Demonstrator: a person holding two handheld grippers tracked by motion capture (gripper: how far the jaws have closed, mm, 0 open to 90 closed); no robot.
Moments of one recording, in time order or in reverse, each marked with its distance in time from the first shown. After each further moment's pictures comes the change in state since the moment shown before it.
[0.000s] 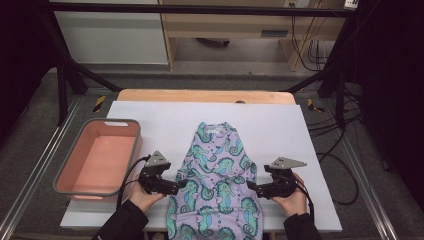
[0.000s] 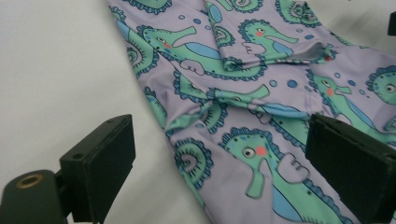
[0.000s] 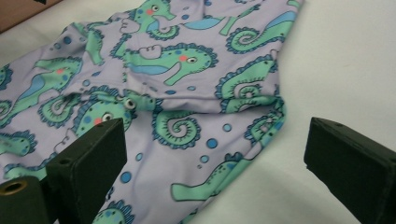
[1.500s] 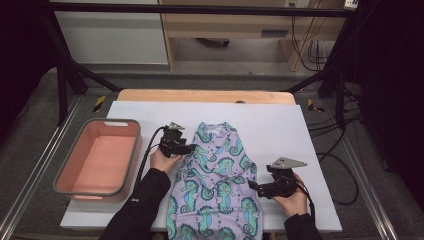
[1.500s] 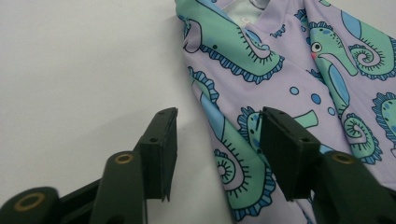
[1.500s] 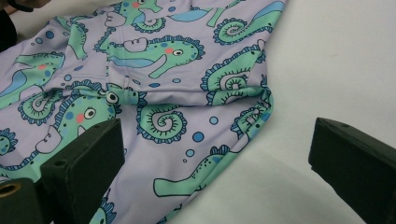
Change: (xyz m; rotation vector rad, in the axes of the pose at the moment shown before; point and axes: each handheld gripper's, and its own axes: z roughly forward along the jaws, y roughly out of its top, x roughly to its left) left arm 0.060 0.059 0.089 0.043 0.095 -0.112; right arm -0.005 -0.005 0.002 0.015 -0.024 0.007
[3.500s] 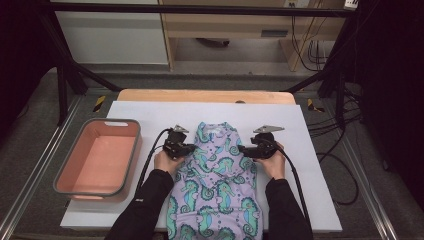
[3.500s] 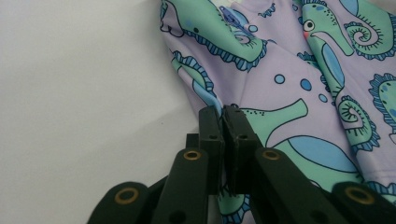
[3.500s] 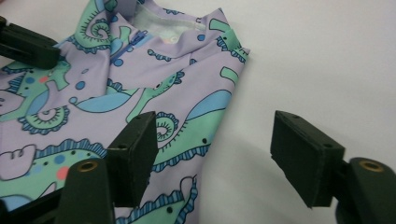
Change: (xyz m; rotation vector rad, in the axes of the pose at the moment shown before) left arm -0.004 -0.005 0.011 0.039 -0.027 0.035; right arm -0.044 0.073 0.084 0.026 -0.093 0.021
